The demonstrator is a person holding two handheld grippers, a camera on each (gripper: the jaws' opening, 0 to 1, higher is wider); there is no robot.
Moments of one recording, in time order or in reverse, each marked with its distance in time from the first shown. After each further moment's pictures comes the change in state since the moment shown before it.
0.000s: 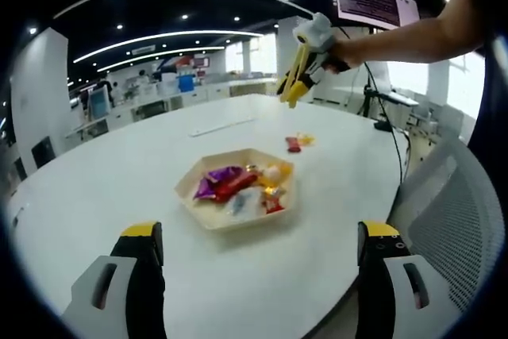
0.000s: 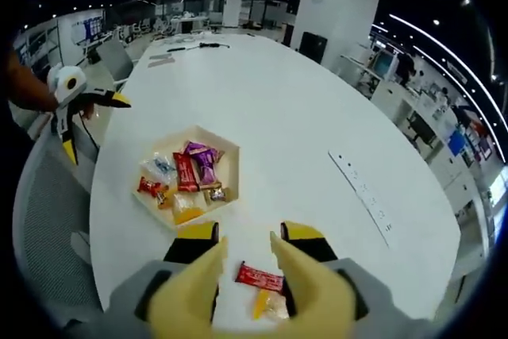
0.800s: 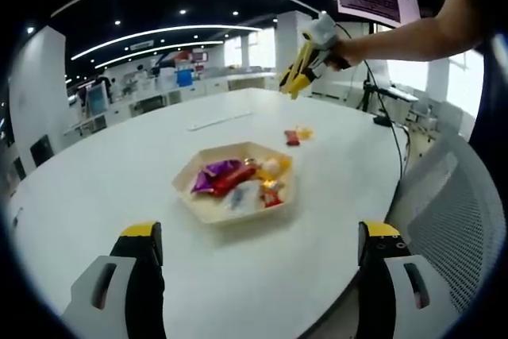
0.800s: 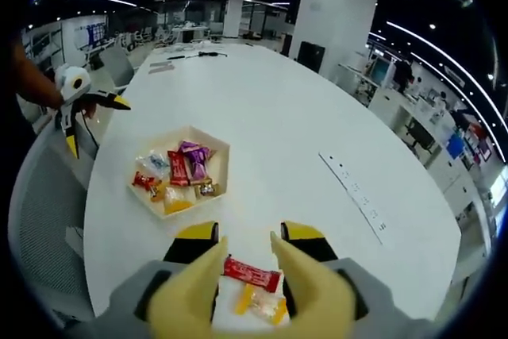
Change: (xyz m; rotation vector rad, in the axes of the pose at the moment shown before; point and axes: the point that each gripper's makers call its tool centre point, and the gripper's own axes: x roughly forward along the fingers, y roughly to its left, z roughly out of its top) left arm 0.003 -0.001 -0.007 0.000 0.033 -0.006; right arm -0.009 -0.017 -0.013 -0.010 -0.051 -0.011
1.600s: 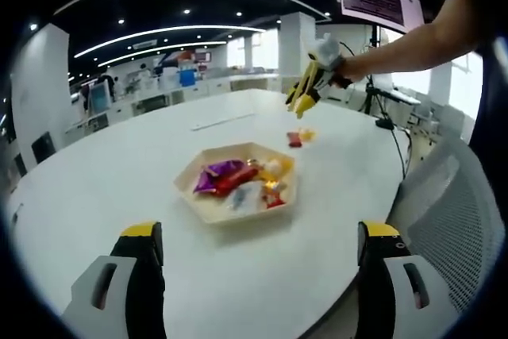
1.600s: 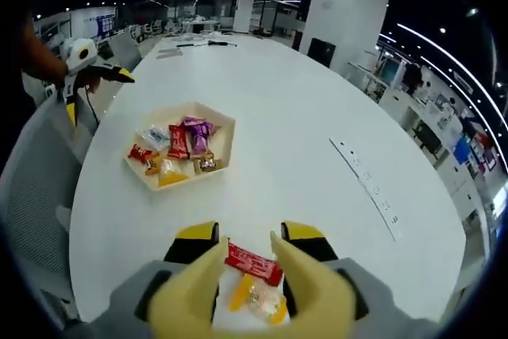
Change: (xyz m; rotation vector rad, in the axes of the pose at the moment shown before) left arm -0.001 0.001 0.001 -0.012 -0.005 0.005; right arm 0.026 0.008 -0.044 -0.052 0.027 0.048
